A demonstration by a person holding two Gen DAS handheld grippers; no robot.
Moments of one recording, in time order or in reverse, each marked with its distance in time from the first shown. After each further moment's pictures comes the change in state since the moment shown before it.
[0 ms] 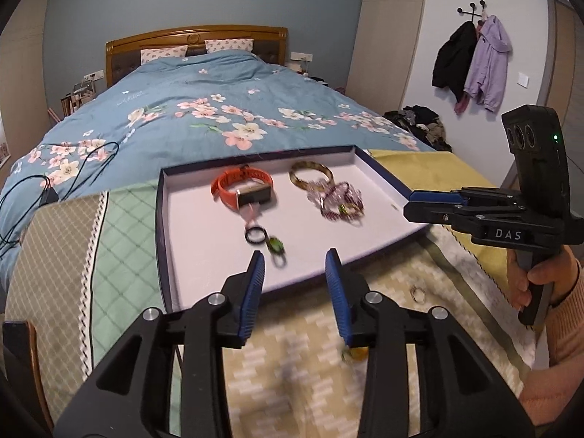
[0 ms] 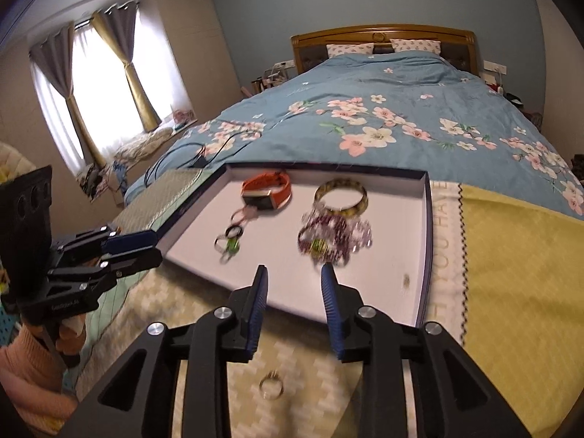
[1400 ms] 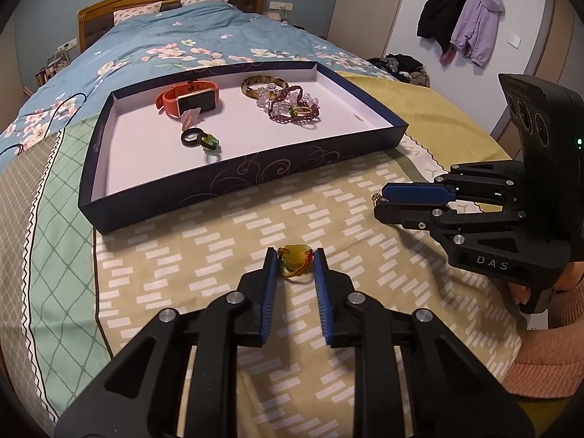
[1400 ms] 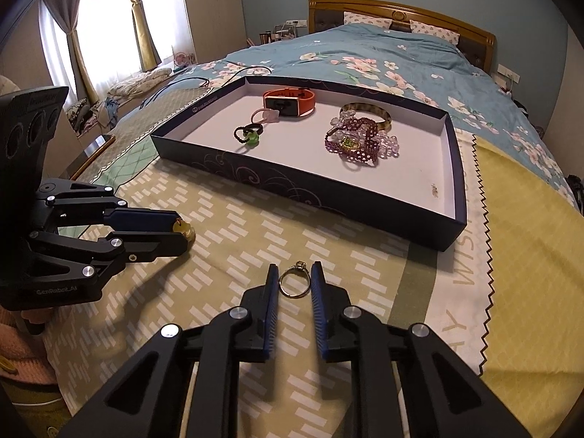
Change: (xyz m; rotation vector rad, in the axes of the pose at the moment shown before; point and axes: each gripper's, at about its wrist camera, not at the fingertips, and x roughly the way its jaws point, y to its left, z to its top) left arm 0.030 -0.038 -0.051 0.024 0.214 -0.068; right arm 0.012 0.037 -0.061 -0.132 0.160 -0.090
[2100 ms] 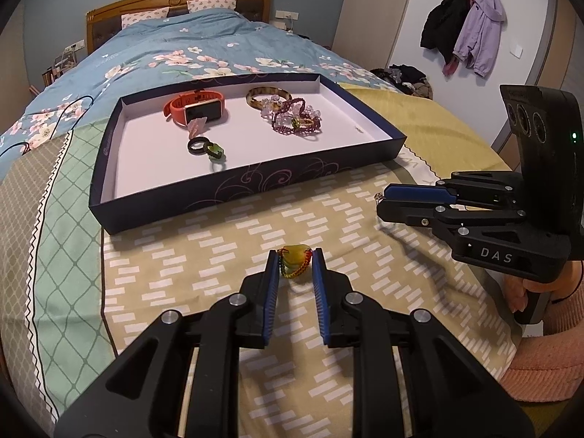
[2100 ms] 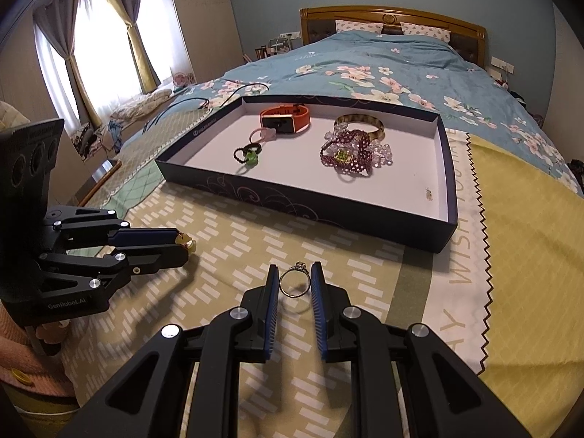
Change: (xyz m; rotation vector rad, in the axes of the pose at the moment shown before) left arm -0.012 -0.003 -0.002 -0.017 -0.044 0.013; right arm -0.011 -0.008 0.002 0.067 -0.058 0.042
